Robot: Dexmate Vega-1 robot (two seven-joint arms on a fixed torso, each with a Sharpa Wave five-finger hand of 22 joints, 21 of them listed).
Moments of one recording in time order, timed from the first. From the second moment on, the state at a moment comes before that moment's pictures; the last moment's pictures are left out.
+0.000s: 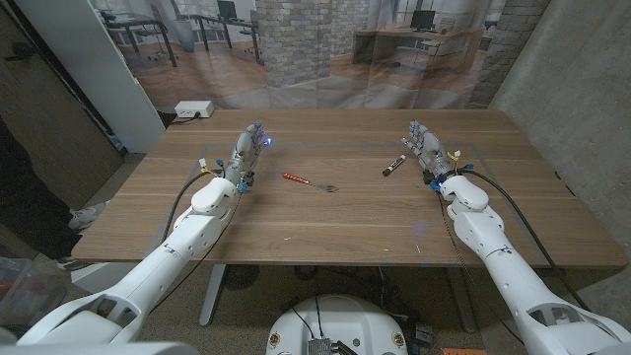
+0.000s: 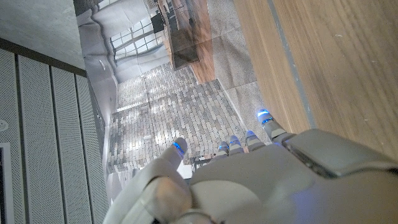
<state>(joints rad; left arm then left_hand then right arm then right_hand) 0.84 0.51 0.36 -1.31 -0.61 -0.28 -0.03 0.06 0.09 0.58 0.14 0.28 -0.17 0.01 0.19 0.17 -0.17 -0.02 0.21 0.18 -0.17 0.03 0.19 0.17 -0.17 0.00 0.63 0.18 -0.89 -0.26 -0.06 -1.30 0.37 0.17 0.21 0.15 0.13 0.43 0.12 0.24 0.01 0.02 0.19 0.18 -0.02 0.00 0.18 0.18 -0.06 -0.03 0.18 0.17 0.18 -0.04 0.19 0.17</state>
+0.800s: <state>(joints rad) 0.83 0.56 0.36 -1.36 -0.49 -0.29 0.00 0.17 0.12 0.60 0.01 0.23 -0.17 -0.01 0.20 0.17 -0.17 -0.02 0.22 0.18 -0.17 0.03 0.20 0.17 -0.17 0.01 0.62 0.18 -0.89 -0.13 0.08 -1.30 0.24 0.15 0.31 0.15 0.13 0.43 0.12 0.24 0.01 0.02 0.19 0.18 -0.02 0.00 0.18 0.18 -0.06 -0.03 0.18 0.18 0.18 -0.04 0.19 0.17</state>
